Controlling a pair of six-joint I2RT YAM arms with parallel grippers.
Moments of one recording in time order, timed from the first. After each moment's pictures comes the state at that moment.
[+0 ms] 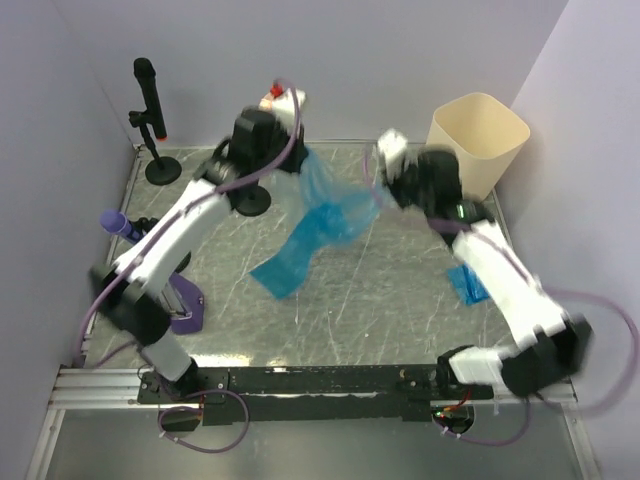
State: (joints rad) left arm -0.58 1.57 1.63 -0.36 0.05 -0.10; right arm 0.39 1.17 1.15 -0.39 -0.09 -0.50
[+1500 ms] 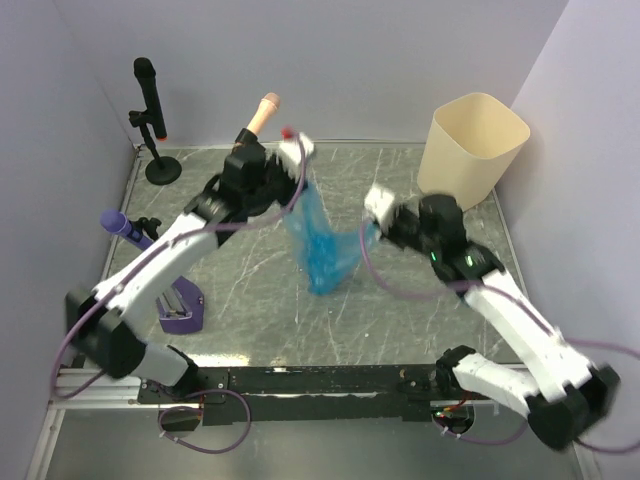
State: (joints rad) left arm -0.60 1.40 1.32 -0.22 0.24 0.16; right arm 0.50 0.98 0.95 -0.40 -0.19 -0.66
